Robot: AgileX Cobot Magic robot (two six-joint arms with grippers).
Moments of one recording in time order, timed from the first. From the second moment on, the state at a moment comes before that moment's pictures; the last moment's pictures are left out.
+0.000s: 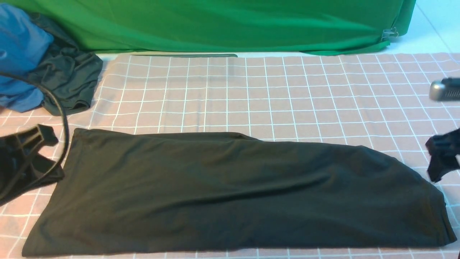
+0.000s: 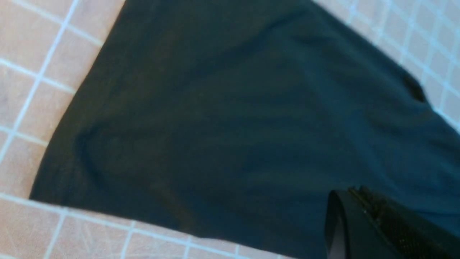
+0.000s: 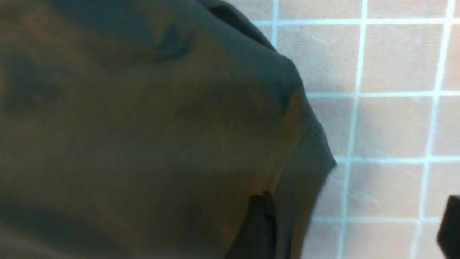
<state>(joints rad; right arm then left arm) -0.04 1.59 -1.04 0.00 0.97 0.02 0.22 0.91 -0.76 -0.40 0.92 -0.09</state>
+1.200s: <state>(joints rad) -0.23 1.71 -1.17 -0.03 1.13 -0.02 0.22 0.86 -0.76 -0.43 0.97 -0.07</state>
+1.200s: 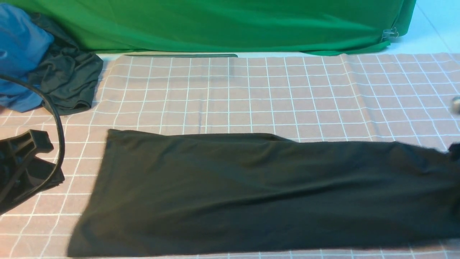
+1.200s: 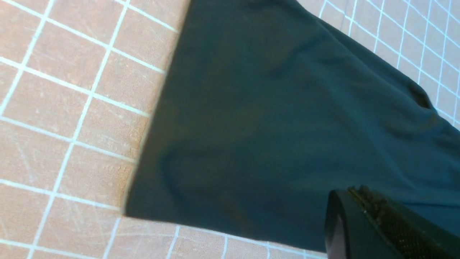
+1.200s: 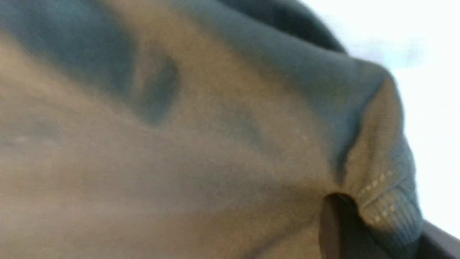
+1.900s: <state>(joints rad) 0.23 1.60 -1.62 0.30 1.18 0.09 0.22 0.86 -0.76 -0.49 0.96 -0.02</state>
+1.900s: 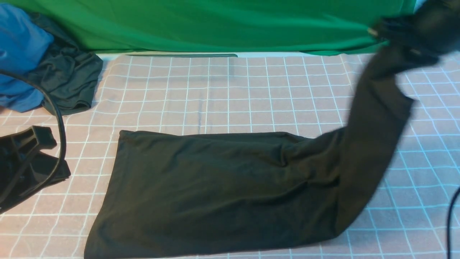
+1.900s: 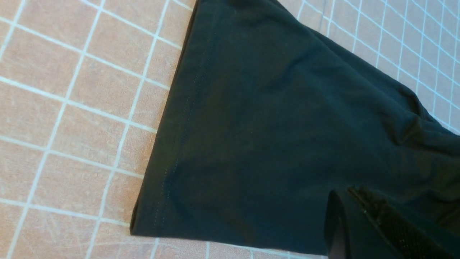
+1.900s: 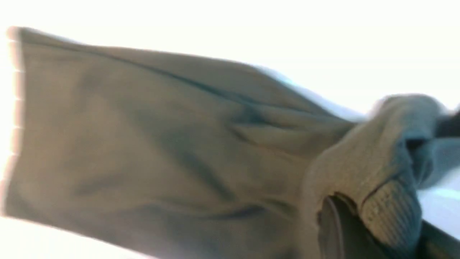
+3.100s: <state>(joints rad) 0.80 1.99 -1.68 0.68 0.60 0.06 0.22 0.86 -0.76 -0.50 0.95 -0.01</state>
